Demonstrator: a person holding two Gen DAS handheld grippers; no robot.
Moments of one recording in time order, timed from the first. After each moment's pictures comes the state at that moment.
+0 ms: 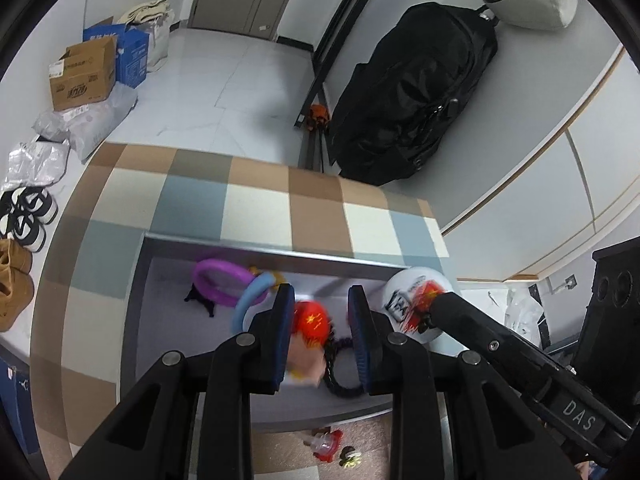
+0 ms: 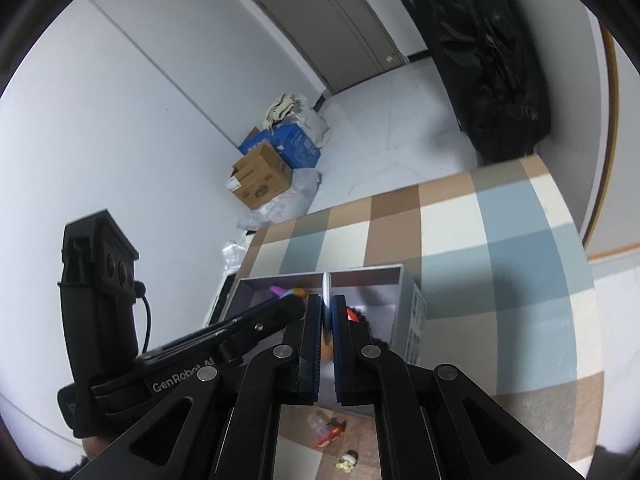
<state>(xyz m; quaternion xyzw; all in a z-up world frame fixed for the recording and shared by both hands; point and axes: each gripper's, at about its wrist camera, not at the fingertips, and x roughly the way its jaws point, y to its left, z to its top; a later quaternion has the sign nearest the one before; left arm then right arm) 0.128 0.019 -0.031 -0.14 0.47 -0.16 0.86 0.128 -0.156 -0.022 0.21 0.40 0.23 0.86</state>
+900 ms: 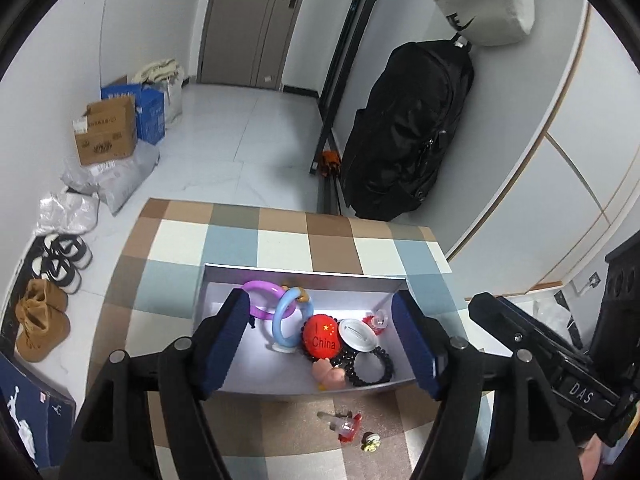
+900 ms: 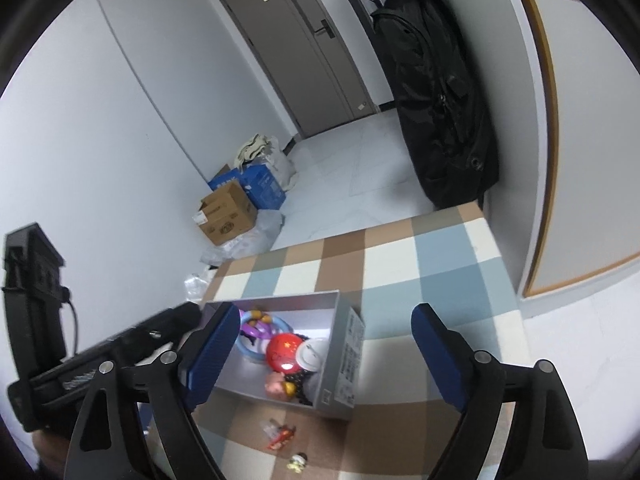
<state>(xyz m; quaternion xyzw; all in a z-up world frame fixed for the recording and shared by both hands) 0.088 0.029 -0.001 -0.09 0.39 -0.13 0.91 0.096 -0.184 -0.008 0.17 0.34 0.15 0.91</state>
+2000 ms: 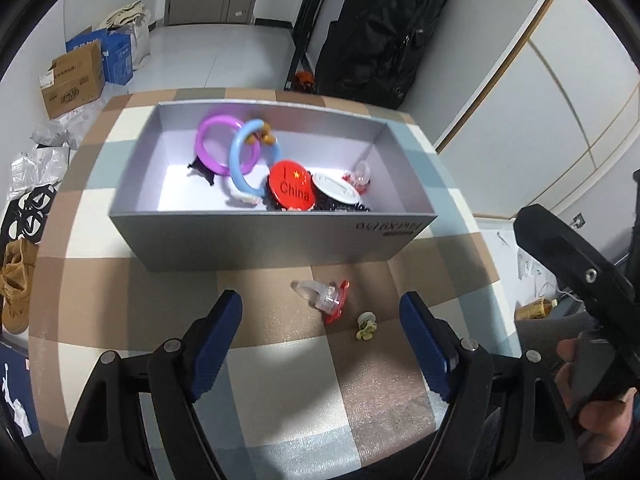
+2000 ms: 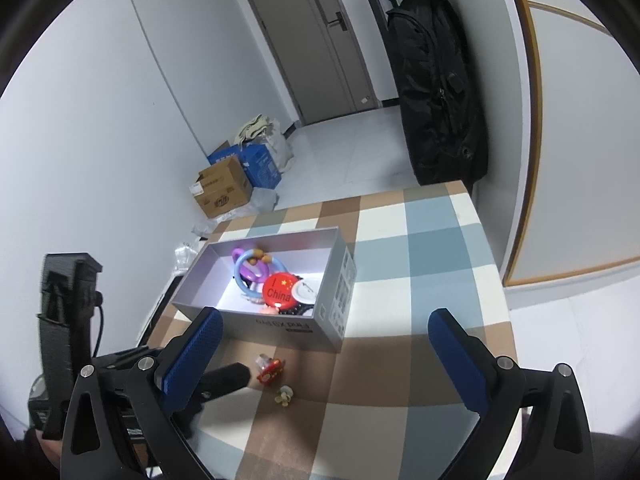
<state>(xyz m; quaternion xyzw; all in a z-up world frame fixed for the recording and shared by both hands) 0.052 0.011 -0.065 -0.06 0.50 -0.19 0.84 0.041 -0.177 -0.016 0.12 0.36 0.15 0.91</state>
